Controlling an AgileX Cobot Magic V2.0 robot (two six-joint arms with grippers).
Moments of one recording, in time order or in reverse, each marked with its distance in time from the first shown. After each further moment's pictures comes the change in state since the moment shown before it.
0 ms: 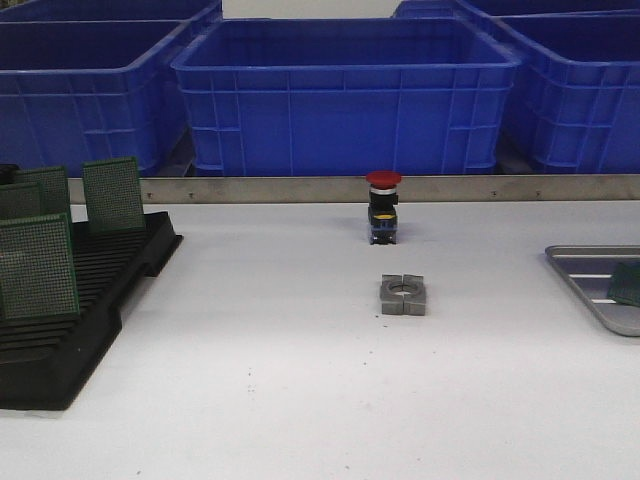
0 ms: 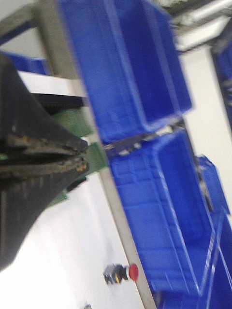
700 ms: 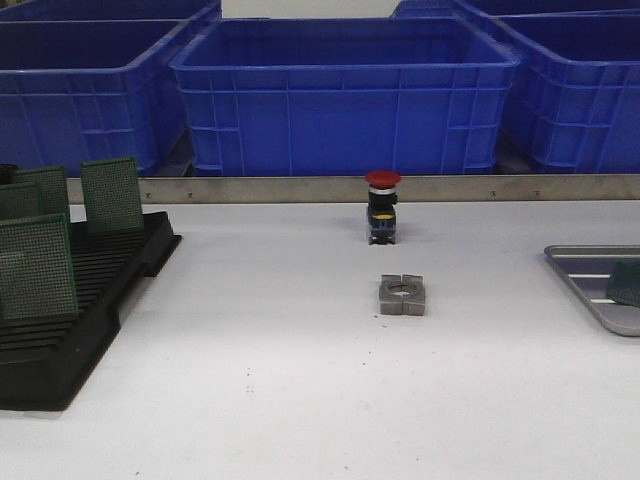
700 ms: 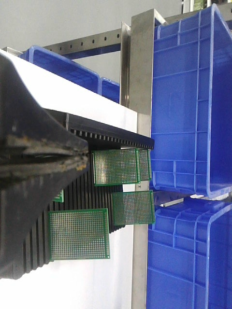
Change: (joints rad) left arm 0.109 0.000 0.261 0.259 -0.214 -0.479; right arm 0.000 0.000 0.000 0.002 0.000 0.000
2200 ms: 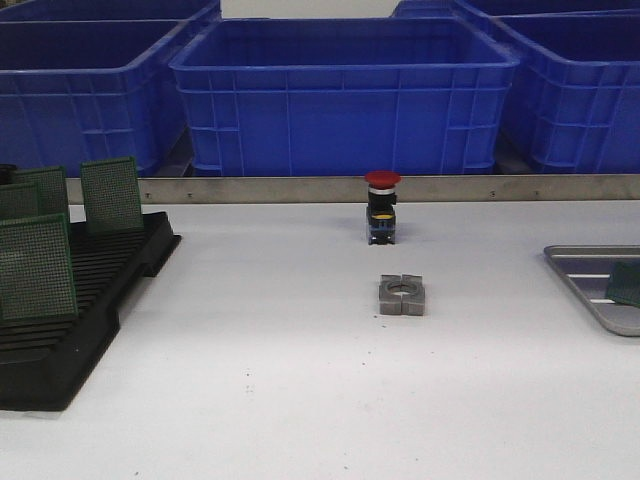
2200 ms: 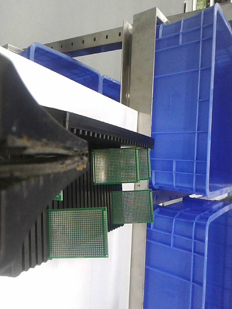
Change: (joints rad) left arm 0.004 0.000 0.000 -0.010 0.000 0.000; right arm -0.045 0.000 0.000 -0.813 -0.165 0.646
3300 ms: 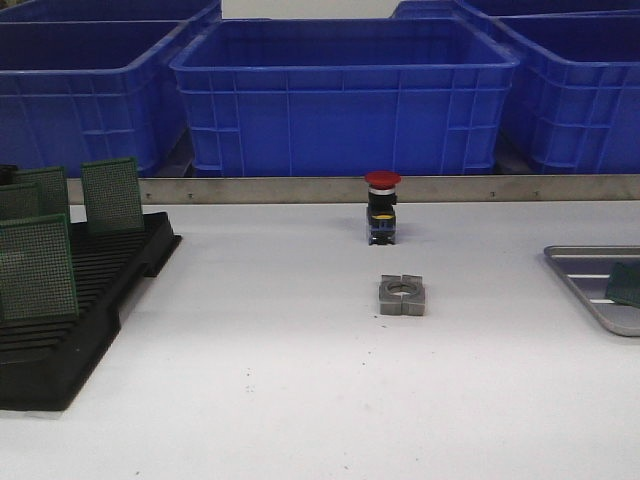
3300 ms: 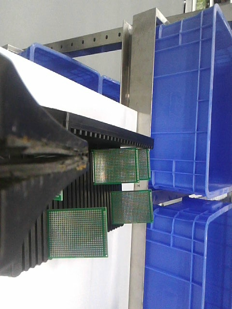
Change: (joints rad) left arm 0.000 0.000 0.000 0.000 0.000 0.000; right arm 0.112 -0.255 0.257 -0.896 -0.065 1.175
